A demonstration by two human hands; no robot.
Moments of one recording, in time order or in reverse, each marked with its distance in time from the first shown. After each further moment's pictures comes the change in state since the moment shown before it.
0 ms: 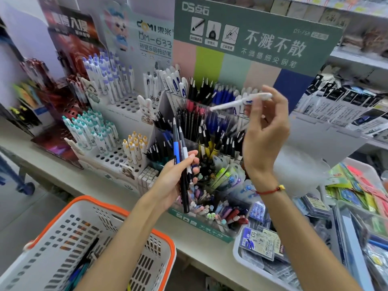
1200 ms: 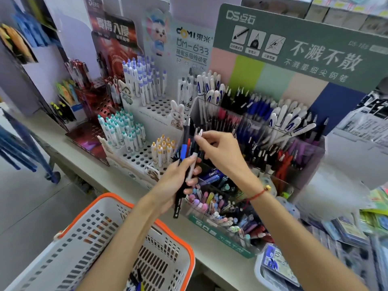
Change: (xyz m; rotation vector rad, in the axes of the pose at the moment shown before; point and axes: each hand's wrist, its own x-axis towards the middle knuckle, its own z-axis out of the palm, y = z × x) left_hand -0.010 0.030 -0.046 0.106 0.008 0.027; right_hand -0.043 0.003 0.083 -0.135 -0.875 0.290
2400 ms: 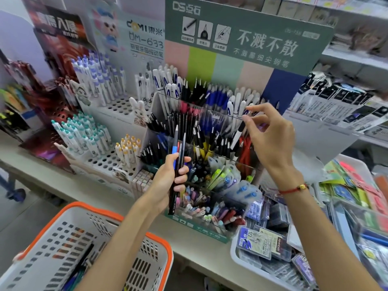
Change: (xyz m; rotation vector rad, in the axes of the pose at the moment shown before) left_hand 0.018 -0.027 0.046 -0.099 0.034 -0.091; right_hand -0.043 0.042 -0.126 -0.358 0.619 -0.139
